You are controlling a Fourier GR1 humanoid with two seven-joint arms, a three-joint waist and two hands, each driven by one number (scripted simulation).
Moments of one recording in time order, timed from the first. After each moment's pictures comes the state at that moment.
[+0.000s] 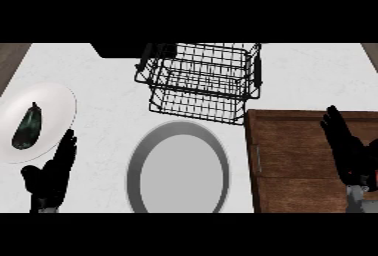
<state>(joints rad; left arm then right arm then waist) 0.08 0.24 0.03 -1.36 0.10 0.12 -0.06 -0.04 -0.43 0.09 -1.40 -0.31 -0.21 0.01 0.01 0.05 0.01</state>
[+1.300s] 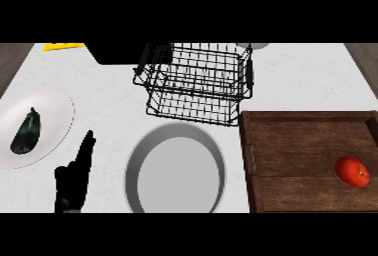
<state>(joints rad) 0.11 0.16 -0.07 -1.43 -0.01 0.22 -0.01 0.60 -0.48 -0.23 -1.97 -0.05 -0.91 0.39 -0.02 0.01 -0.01</state>
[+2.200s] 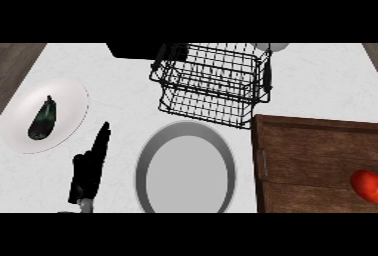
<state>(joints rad) 0.03 0.13 -0.12 -1.42 -0.04 0.20 0.05 0.68 -0.87 -0.16 -2.15 0.36 -0.62 1.20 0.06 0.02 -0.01</state>
